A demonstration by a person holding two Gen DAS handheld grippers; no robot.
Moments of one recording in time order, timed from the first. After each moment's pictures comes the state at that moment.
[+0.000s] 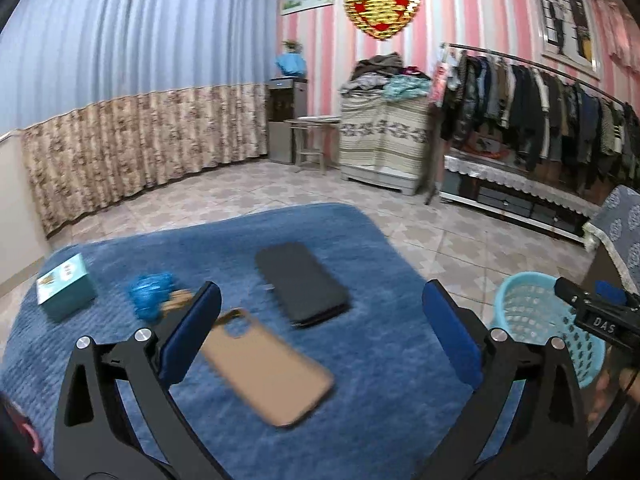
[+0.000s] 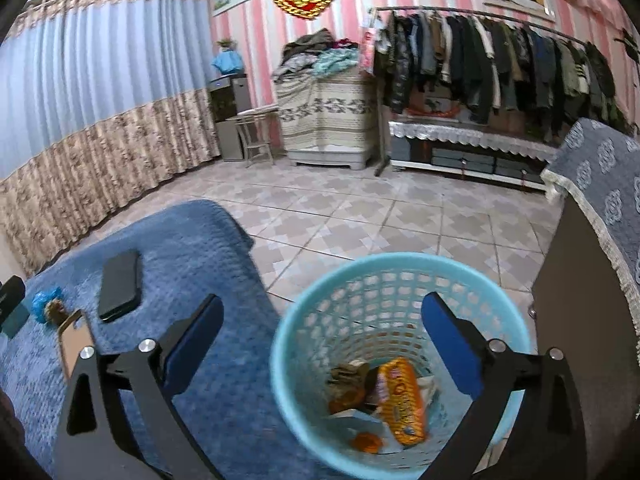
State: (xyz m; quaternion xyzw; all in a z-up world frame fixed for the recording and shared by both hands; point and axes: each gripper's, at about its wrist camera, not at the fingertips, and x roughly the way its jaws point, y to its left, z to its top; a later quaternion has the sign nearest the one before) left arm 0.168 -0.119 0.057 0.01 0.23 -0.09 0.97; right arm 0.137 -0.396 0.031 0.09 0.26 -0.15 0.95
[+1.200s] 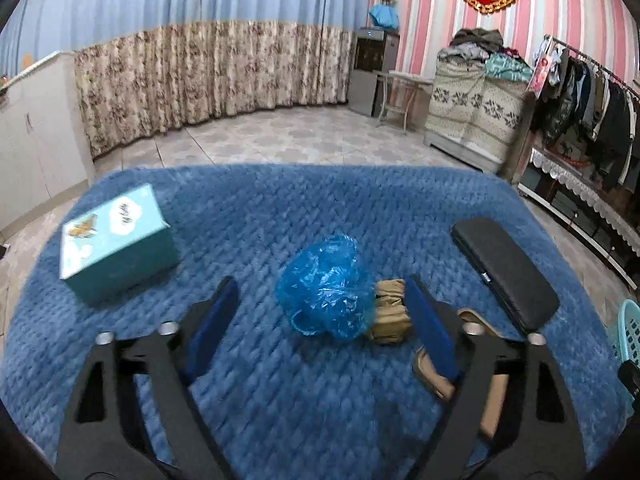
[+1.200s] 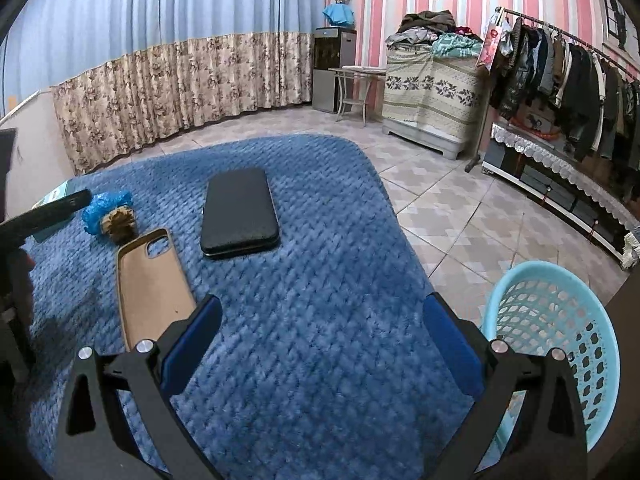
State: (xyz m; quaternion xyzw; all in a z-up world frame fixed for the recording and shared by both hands) left arm 0.300 0.060 -0.020 -0.06 0.33 0.02 0.94; right arm 0.199 -0.260 0.006 -0.01 0.34 -0.01 0.94
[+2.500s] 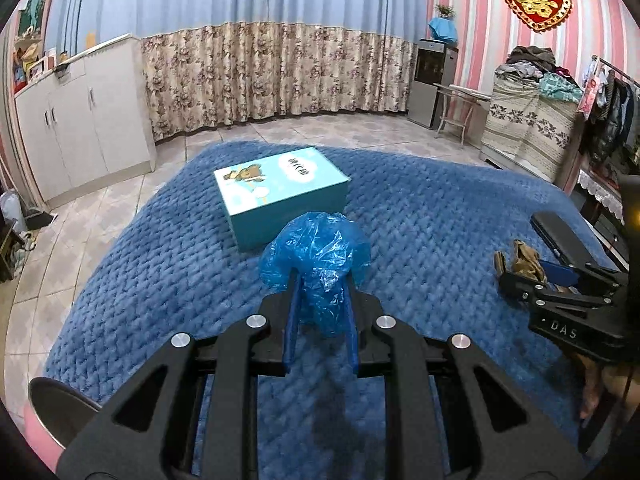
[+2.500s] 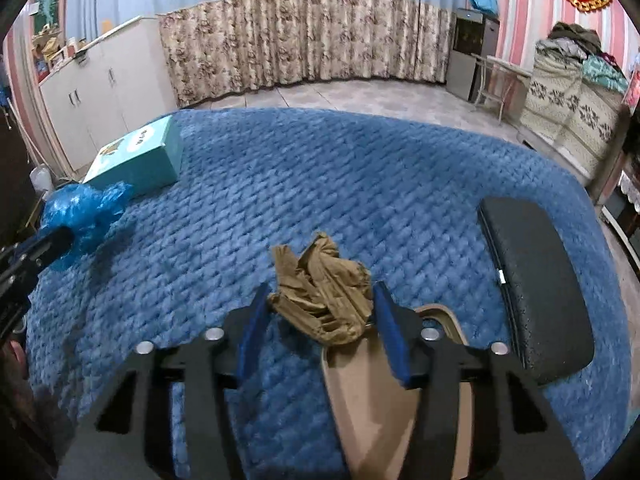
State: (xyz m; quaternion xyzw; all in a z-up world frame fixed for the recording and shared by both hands) left arm 0.211 0.155 -0.022 -0.07 0.31 0.12 0.94; right arm 0.307 -0.047 -0.035 -0.07 0.37 0.20 0.90
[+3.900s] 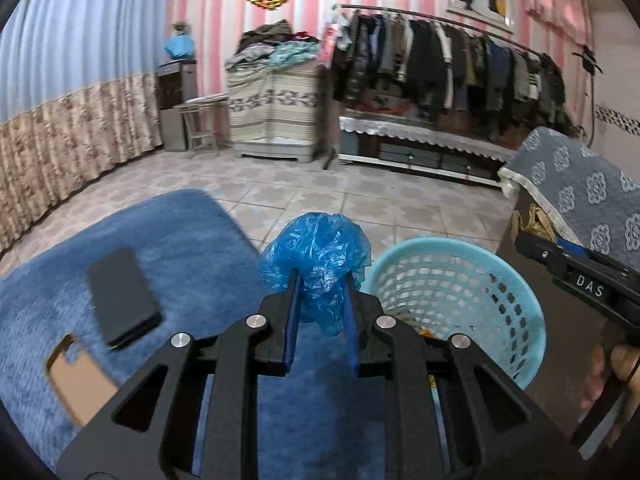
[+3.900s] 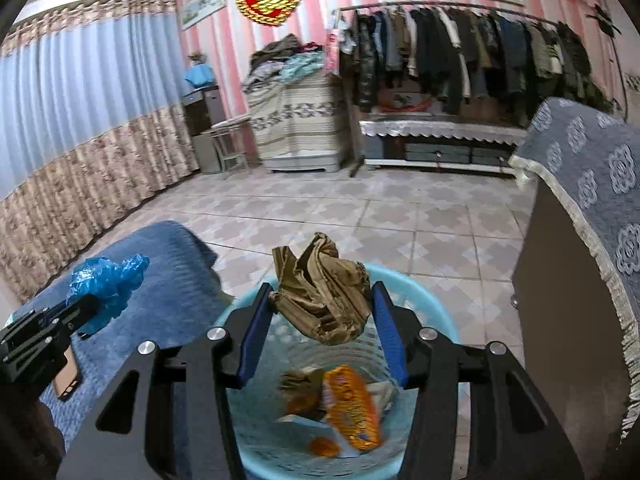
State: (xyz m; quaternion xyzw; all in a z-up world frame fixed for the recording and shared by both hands) left arm 0.173 -0.282 0.023 0.06 0.26 -0.28 0.92; right arm 0.102 -0.509 0.033 0.15 0.25 -0.20 0.93
